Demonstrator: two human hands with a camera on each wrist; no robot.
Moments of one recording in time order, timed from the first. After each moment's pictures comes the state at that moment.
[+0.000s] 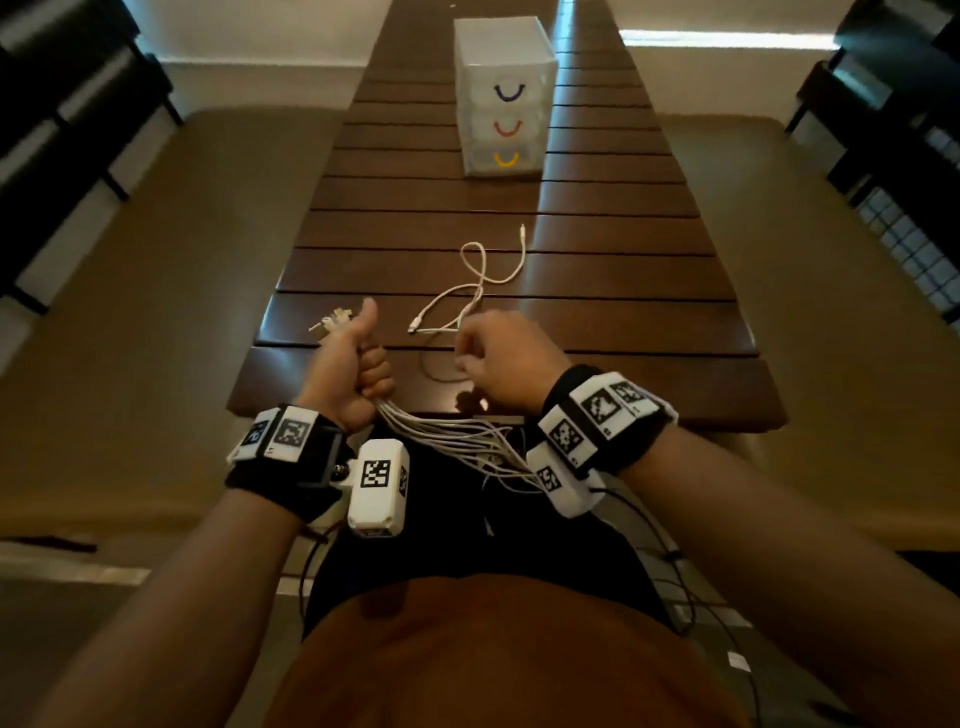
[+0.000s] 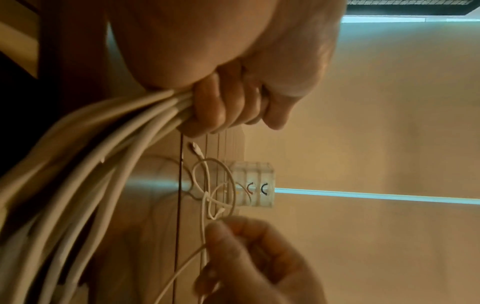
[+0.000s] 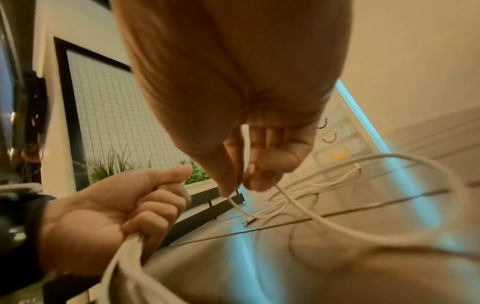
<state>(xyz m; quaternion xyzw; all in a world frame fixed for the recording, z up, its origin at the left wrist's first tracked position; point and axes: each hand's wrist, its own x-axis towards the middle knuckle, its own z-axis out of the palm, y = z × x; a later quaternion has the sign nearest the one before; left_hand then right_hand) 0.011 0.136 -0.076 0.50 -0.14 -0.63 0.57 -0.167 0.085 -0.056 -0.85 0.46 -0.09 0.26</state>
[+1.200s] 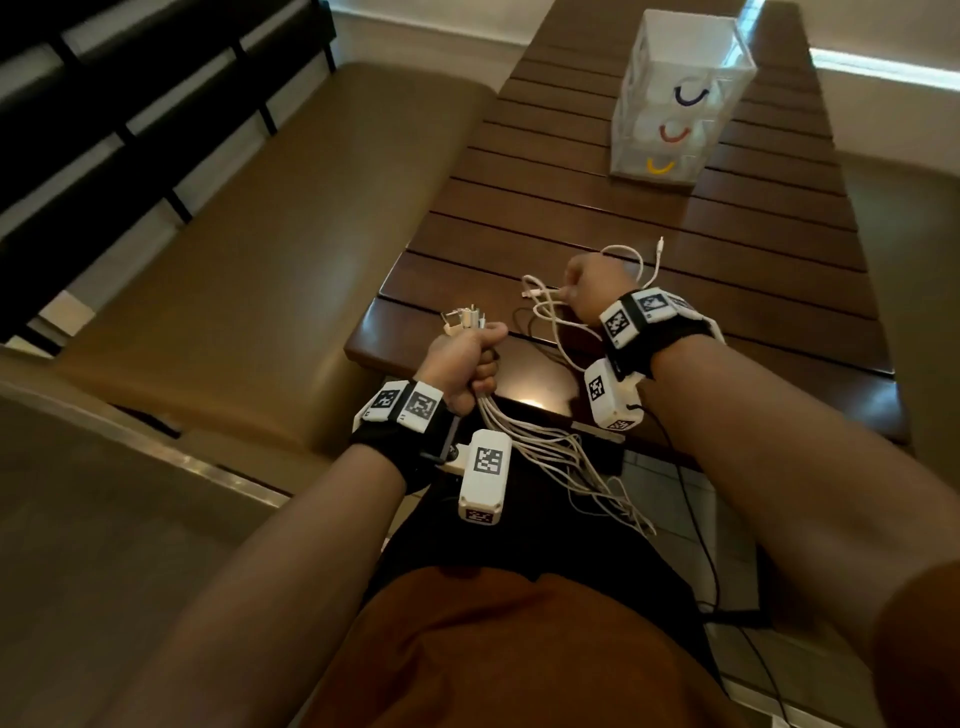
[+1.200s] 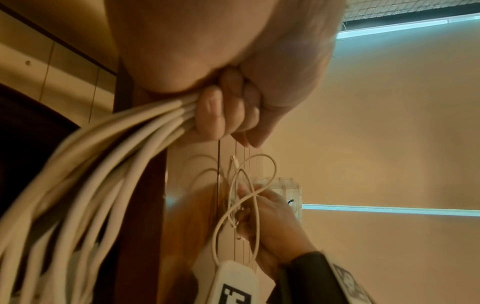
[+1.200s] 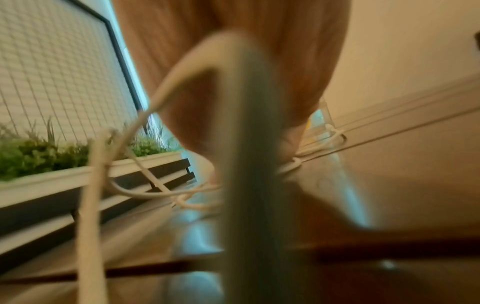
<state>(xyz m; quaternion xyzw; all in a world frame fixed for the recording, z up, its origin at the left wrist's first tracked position) 0.017 0.140 -0.106 0.54 -0.08 -0.61 0.57 -0.097 -0.019 -0.081 -0.84 0.50 -0.05 0.21</state>
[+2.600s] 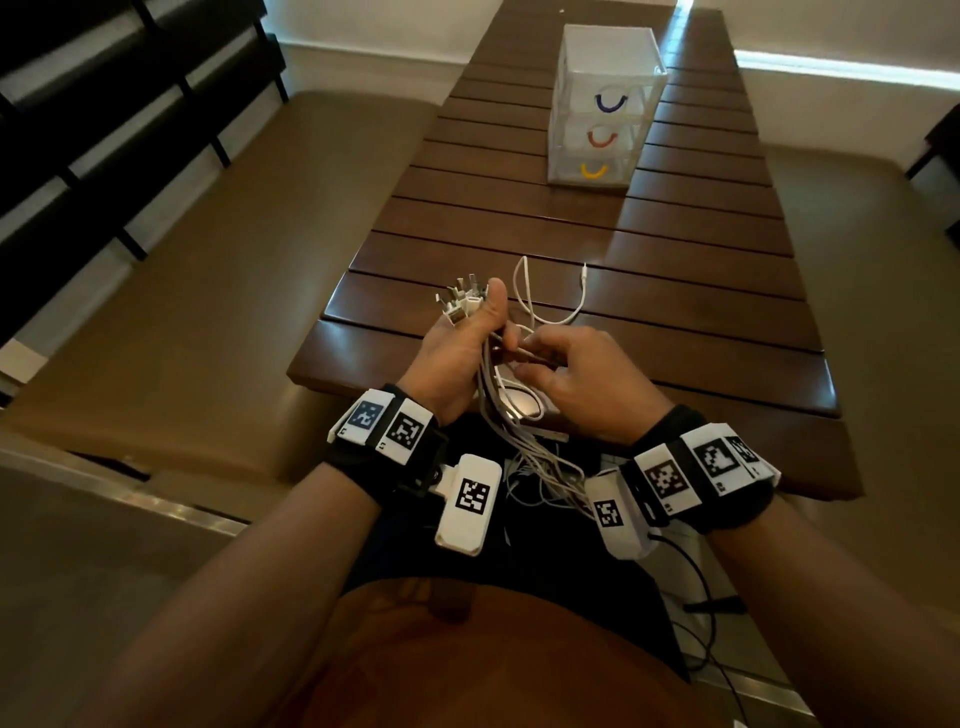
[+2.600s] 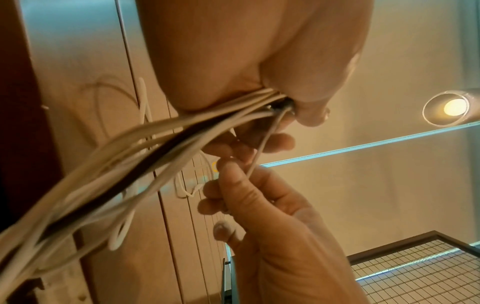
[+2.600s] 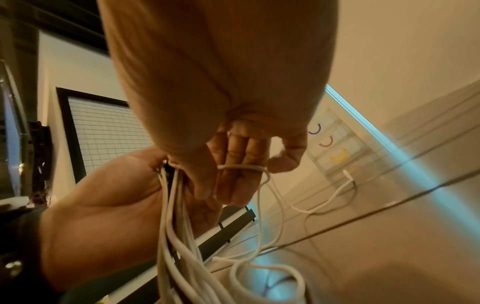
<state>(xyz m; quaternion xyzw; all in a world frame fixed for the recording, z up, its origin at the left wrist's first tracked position) -0.039 0.140 -0.053 0.47 -0.31 -0.57 0.60 -0.189 0.088 -0.052 -0.84 0.37 -0.18 0.37</state>
